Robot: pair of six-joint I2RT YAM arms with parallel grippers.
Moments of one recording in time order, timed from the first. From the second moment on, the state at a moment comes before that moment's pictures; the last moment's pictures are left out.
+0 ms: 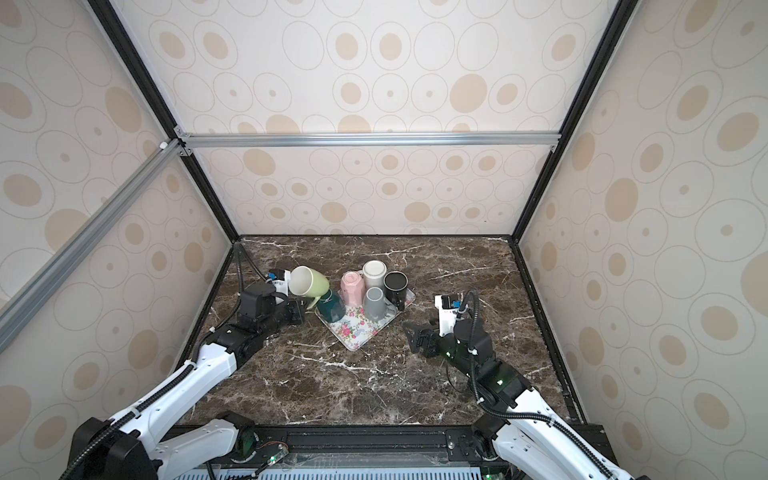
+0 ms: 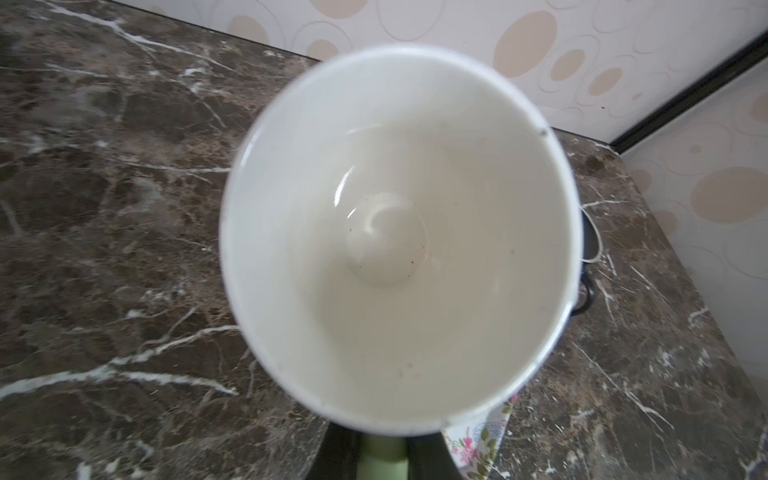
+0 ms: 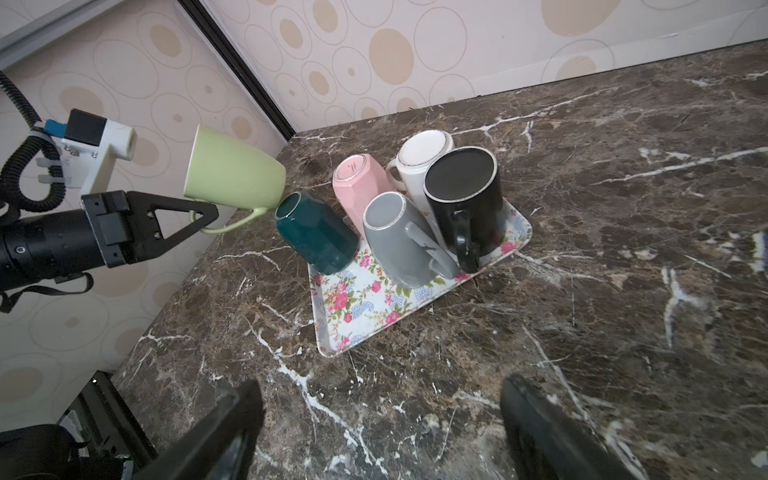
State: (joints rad) left arm -0.31 1.07 0.71 -0.22 0.00 -0.41; right arm 0.60 0.63 0.51 -0.25 -0.01 0.46
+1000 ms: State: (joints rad) left arm -0.14 1.30 0.72 -0.31 -0.15 -0.30; right arm 0.60 0.64 0.49 -0.34 0.09 0.46
